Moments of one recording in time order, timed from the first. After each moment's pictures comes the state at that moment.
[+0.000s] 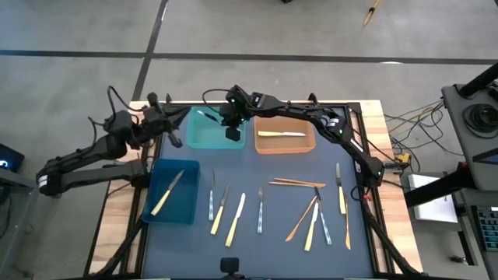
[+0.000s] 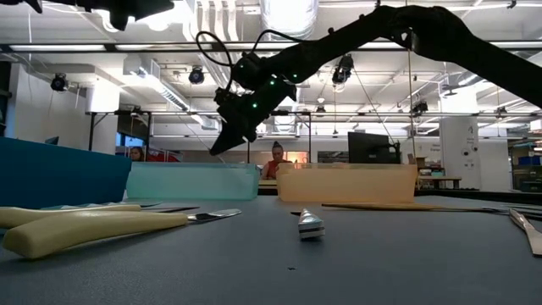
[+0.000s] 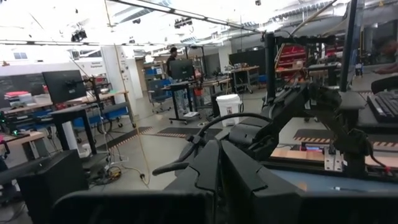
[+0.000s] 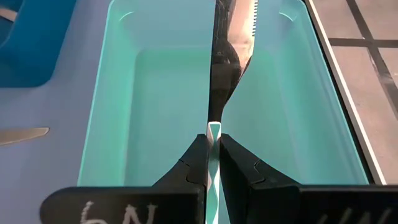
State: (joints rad) left arm 0.39 0.55 0.61 0.10 -0.12 0.18; right arm -0.42 2.39 2.13 -0.49 -0.26 -0.30
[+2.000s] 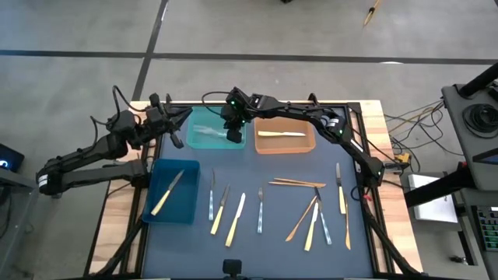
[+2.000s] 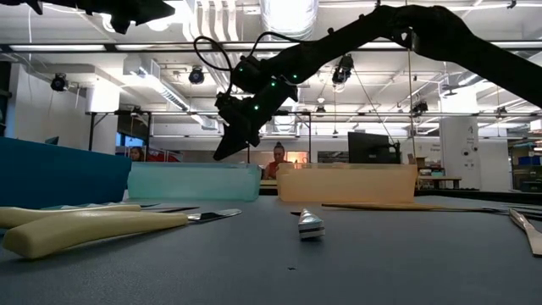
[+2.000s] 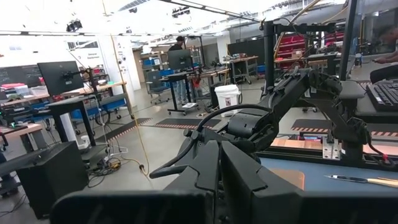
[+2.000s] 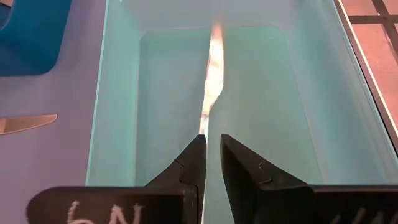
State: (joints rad) left arm 0.39 0.56 0.61 0.06 -0.12 0.17; right arm -0.42 2.39 2.12 -0.54 -0.26 -0.26
